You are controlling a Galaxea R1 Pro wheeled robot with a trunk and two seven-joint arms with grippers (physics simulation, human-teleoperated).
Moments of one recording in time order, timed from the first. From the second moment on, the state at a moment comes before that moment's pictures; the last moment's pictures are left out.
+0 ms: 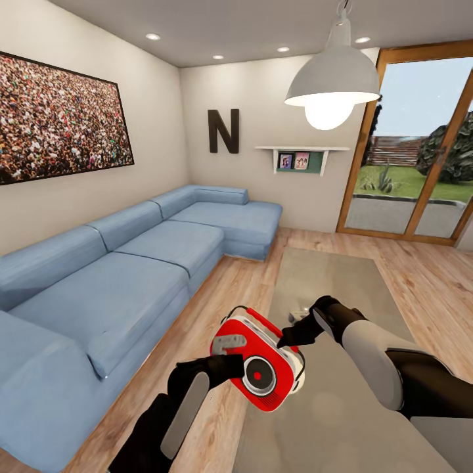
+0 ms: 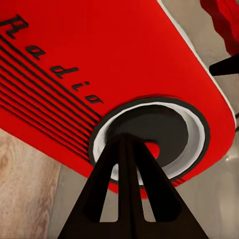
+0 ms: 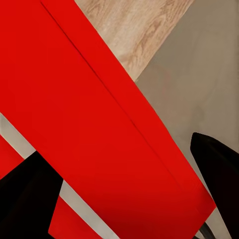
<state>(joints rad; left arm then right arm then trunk) -0.40 -0.17 -0.37 -1.29 0.54 0.76 0.27 -1.13 -0.01 -0.08 -0.11 0.40 0.79 0.67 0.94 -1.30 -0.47</state>
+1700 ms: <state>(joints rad) -0.47 -0.17 -0.45 -1.11 0.54 0.76 0.23 -1.13 0.03 -0.08 -0.11 0.40 0.79 0.68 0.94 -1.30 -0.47</state>
